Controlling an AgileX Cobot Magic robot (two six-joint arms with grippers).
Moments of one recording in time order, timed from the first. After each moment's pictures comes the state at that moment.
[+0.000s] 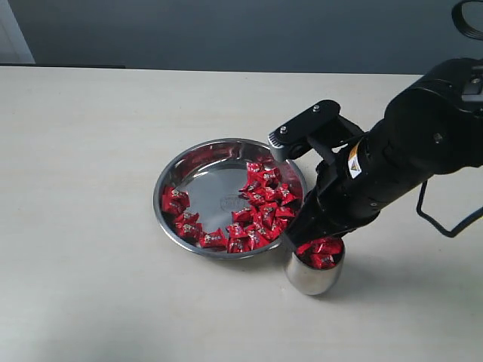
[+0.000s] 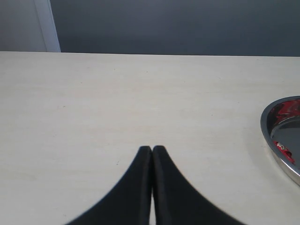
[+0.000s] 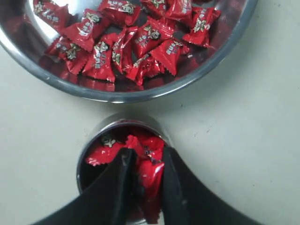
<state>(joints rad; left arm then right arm) 0.10 0.10 0.00 0.00 0.24 -0.06 0.69 1.50 -0.88 -0.04 0.70 0.01</state>
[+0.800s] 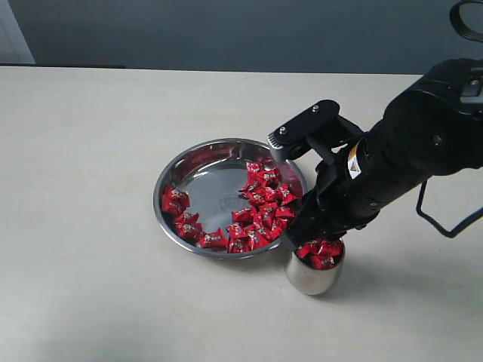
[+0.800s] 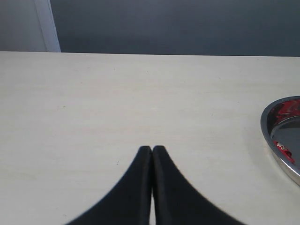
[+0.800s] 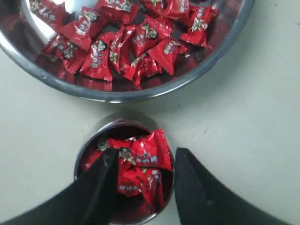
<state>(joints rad) 0.10 0.10 0.00 0.00 0.24 -0.06 0.69 1.50 -0.88 -0.06 0.69 0.02</state>
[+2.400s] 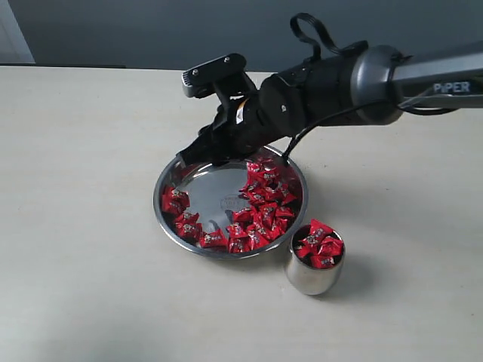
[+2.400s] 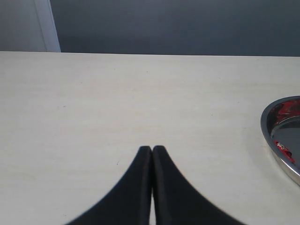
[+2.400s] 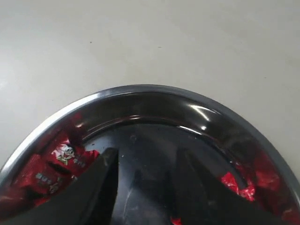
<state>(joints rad) 0.10 0.10 0.00 0.00 0.24 -0.06 0.69 1.99 -1.30 0.07 0.27 -0.03</state>
